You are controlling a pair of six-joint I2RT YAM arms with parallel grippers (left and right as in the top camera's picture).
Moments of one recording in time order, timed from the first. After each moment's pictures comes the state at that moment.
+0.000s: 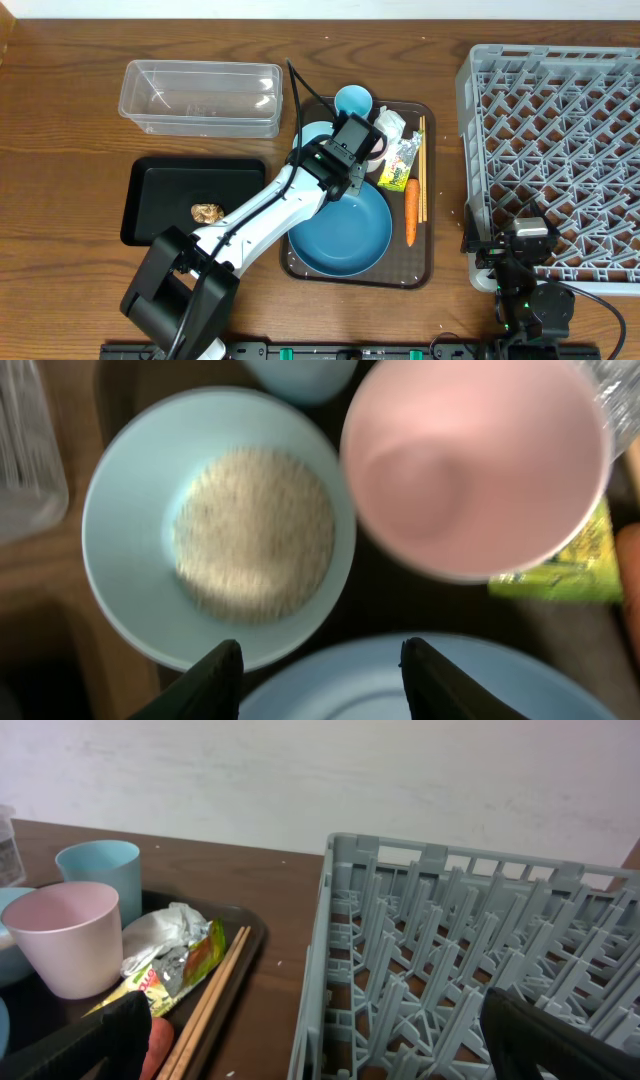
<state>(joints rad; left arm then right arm) -0.69 1.76 1.24 -0.56 -0.21 -0.30 -0.02 0.01 0.01 -0.07 -0.07 -0.08</state>
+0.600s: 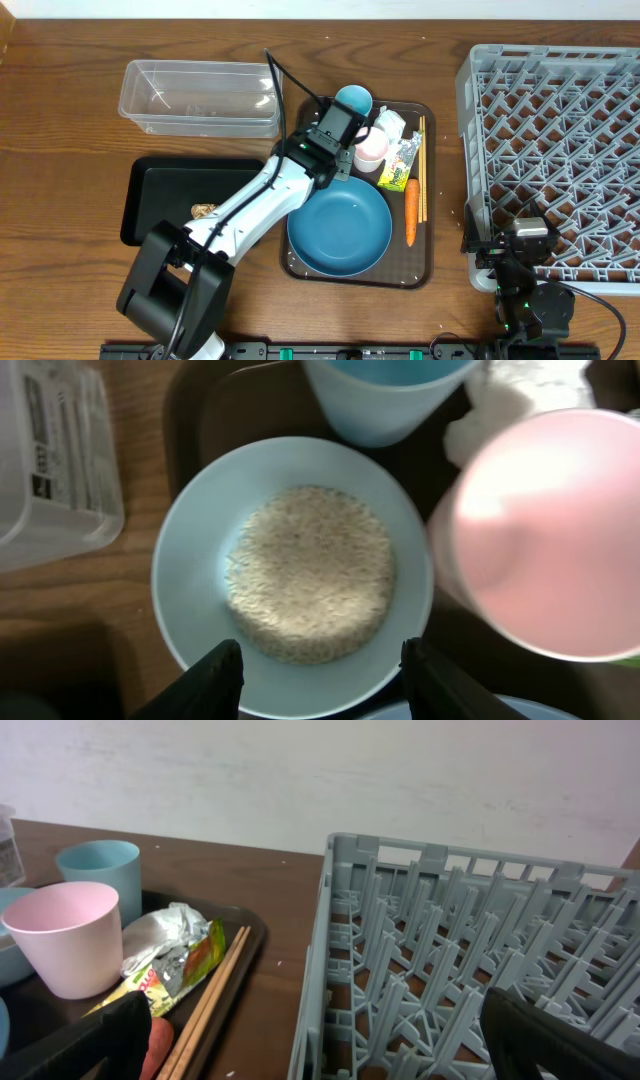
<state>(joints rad) -0.60 1.77 1.24 -0.53 -0.21 -0.30 -0.02 0.01 0.01 -0.07 -0.07 -0.08</state>
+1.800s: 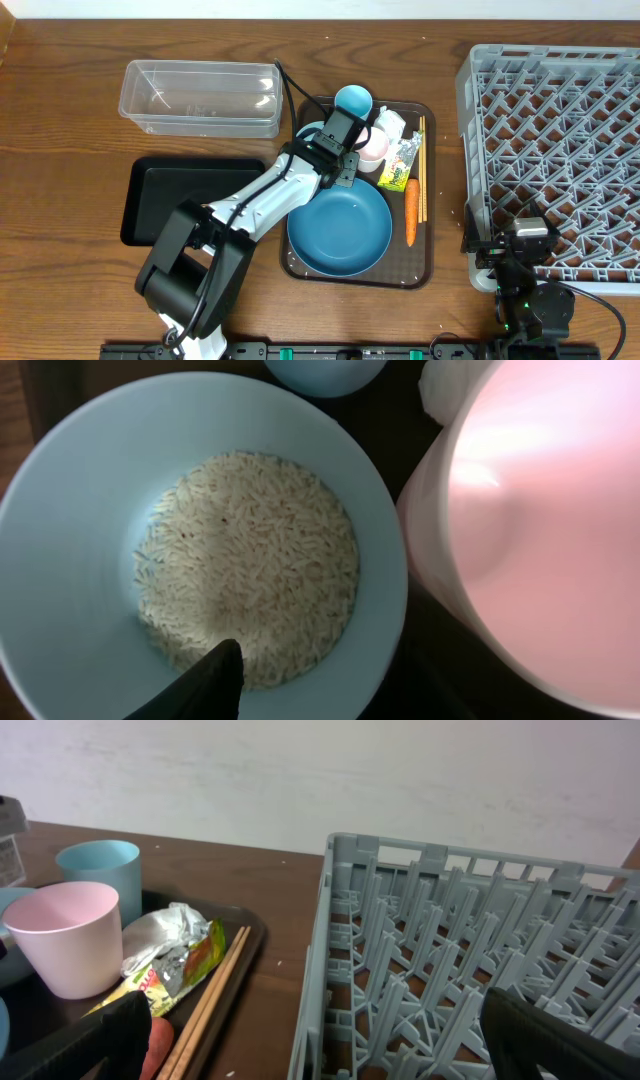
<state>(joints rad) -0.60 1.87 1.22 -0.45 -0.10 -0.30 -0.02 0.01 0.01 -0.07 -0.07 -0.08</state>
